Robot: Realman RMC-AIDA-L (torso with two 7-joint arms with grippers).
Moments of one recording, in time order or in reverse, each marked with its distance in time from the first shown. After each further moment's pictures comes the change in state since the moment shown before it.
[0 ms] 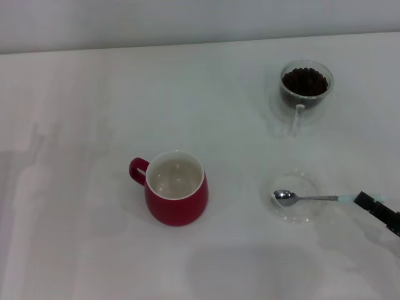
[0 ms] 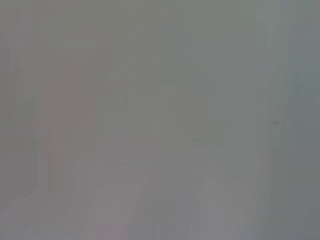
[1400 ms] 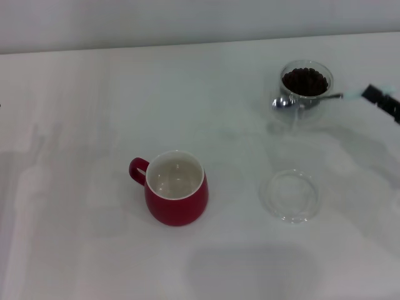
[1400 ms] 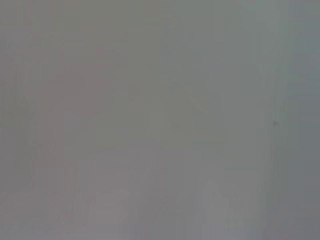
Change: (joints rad) left arm 0.005 -0.001 0.000 0.008 0.000 0.003 0.000; right arm 0.190 -0.055 0.079 -0.138 0.038 -0.025 0.061
